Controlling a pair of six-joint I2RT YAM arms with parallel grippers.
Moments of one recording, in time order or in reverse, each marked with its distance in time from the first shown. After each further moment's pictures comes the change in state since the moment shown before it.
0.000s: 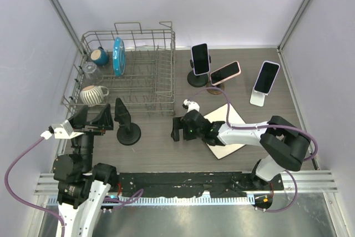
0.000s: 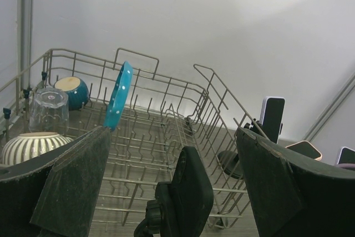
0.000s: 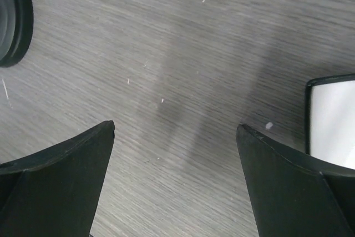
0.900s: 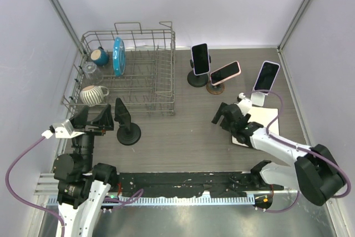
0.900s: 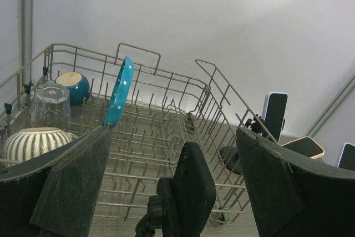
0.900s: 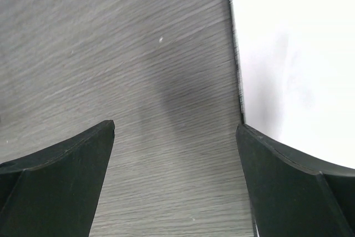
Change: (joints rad) left arm 0.000 0.000 0.002 -0.023 0.000 0.000; right arm -0.387 -0.375 -0.237 -0.204 0.306 0.175
